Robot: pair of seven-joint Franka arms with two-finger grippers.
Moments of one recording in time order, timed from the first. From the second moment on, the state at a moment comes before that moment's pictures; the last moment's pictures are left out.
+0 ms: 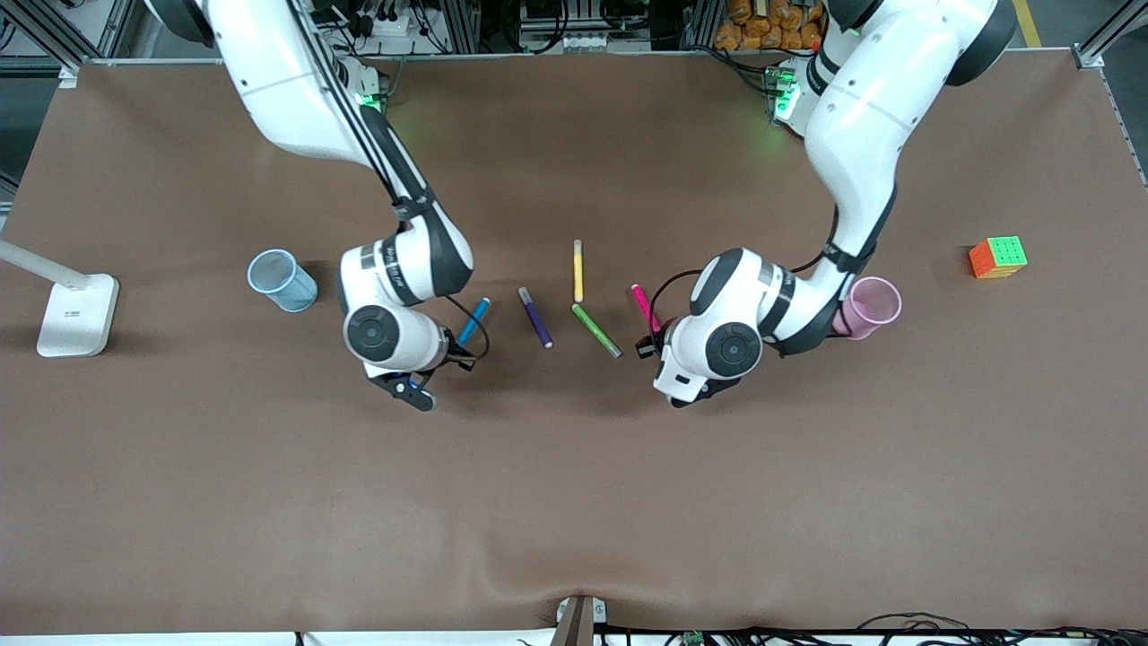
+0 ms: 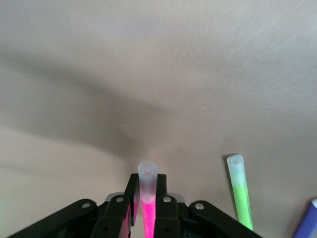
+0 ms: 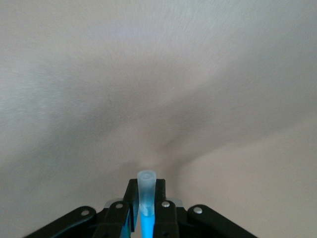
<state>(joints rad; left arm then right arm) -0.28 0.73 -0.29 -1.51 -0.04 1.98 -0.87 0.55 0.62 -0.15 -1.68 0.29 2.08 0.70</state>
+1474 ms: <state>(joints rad) 0.06 0.18 -0.29 -1.77 0.23 1.90 -0.36 -0.04 0.28 -0.17 -1.88 0.57 1.66 -1.28</state>
